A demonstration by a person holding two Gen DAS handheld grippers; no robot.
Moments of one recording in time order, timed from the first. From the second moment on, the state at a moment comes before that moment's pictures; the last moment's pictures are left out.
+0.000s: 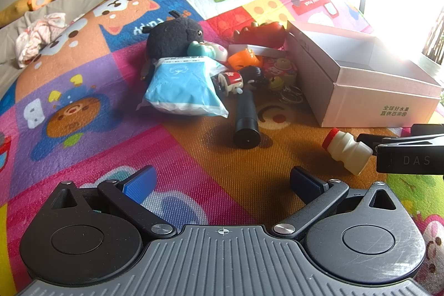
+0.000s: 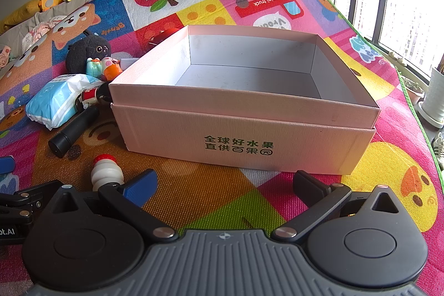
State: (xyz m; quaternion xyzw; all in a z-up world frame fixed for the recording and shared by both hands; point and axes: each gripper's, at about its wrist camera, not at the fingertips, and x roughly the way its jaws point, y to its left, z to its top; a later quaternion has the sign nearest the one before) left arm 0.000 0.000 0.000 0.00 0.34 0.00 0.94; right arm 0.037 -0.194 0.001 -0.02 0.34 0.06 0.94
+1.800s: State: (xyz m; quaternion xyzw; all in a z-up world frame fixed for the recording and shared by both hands) left arm 0.026 0.071 0.042 0.12 0.32 0.06 0.94; right arm 0.025 -0.098 0.026 -0.09 0.38 0.26 0.88
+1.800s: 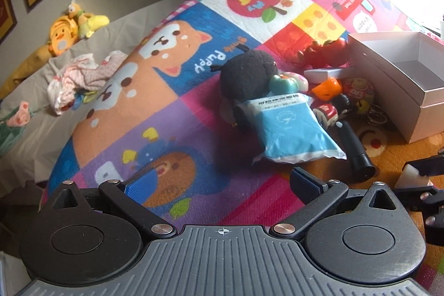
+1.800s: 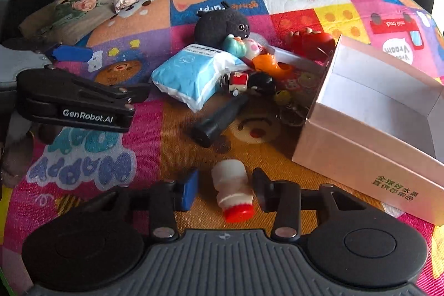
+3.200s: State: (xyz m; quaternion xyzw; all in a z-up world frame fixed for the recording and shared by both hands) left arm 0.047 -0.013 0.016 0.06 0.36 -0.11 0.92; right arm -0.003 -0.228 0.015 -0.04 0.30 0.12 0.94
